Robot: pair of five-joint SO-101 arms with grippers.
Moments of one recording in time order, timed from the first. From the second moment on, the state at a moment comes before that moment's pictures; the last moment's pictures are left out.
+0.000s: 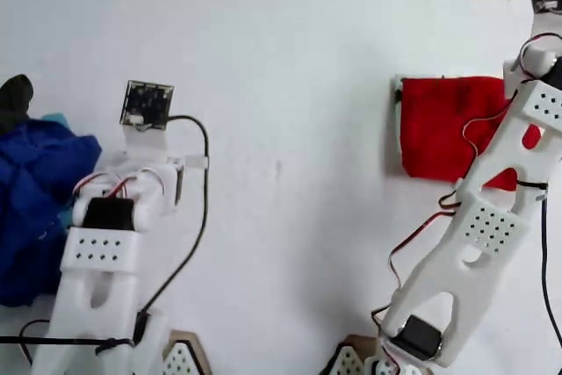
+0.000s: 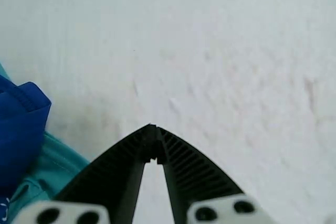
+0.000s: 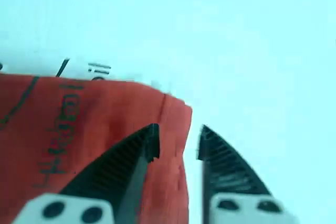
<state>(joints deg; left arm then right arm) -5.4 -47.5 57.5 48.9 -3.0 26.5 54.5 -81.4 82.5 32.9</state>
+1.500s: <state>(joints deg) -21.5 -47.5 57.9 47.3 -7.8 28.9 62.0 -92.8 99.8 20.4</state>
